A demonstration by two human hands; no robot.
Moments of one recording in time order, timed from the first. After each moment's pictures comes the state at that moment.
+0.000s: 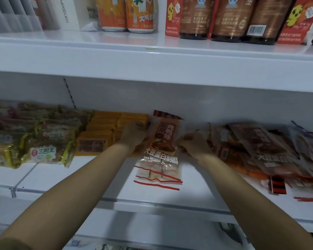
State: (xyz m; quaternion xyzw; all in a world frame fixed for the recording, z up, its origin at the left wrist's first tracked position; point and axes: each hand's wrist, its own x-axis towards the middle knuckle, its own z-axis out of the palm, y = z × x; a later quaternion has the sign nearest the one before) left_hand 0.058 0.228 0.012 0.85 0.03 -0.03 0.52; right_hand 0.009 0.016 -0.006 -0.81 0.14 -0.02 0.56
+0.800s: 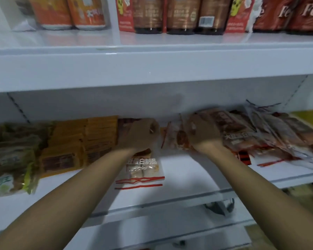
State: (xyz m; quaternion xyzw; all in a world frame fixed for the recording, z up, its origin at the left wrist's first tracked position) left_hand 0.046 0.152 0.021 0.90 -0.29 0.02 0.32; right_hand -0.033 -0.069 0.008 -0.96 0.16 -0.18 0.13
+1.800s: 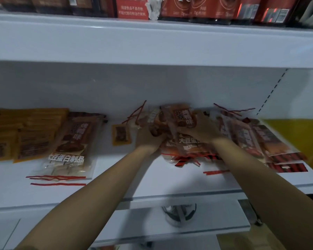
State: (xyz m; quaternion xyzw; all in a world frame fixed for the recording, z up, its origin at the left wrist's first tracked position) left_hand -0.023 -0.080 -0.019 0.86 -0.05 -0.06 0.51; right_hand -0.061 -0.277 0.026 -0.95 0.13 -0.05 0.28
